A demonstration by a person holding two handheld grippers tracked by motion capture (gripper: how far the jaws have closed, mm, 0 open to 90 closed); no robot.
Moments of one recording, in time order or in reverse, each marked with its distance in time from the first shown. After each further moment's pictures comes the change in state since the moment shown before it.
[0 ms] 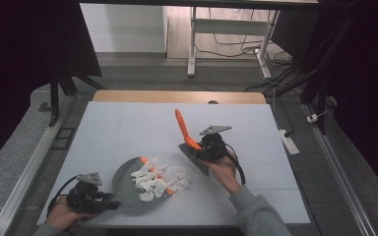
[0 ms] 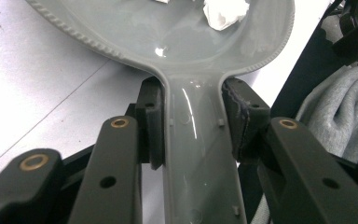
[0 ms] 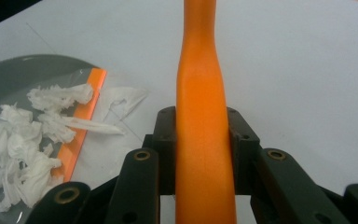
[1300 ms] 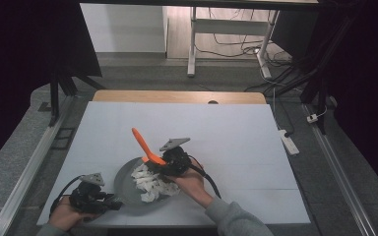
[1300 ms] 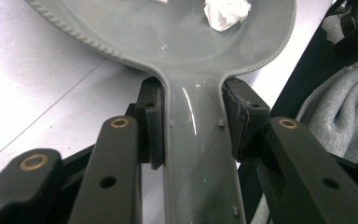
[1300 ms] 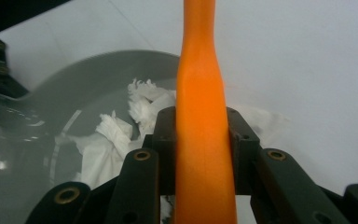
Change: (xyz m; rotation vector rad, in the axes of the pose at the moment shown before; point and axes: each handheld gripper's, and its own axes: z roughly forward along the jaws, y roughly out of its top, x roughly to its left) left arm -0.002 0.002 0.006 0.006 -0.002 -0.005; right arm 0.093 0.010 0.055 0.052 0.159 -0.126
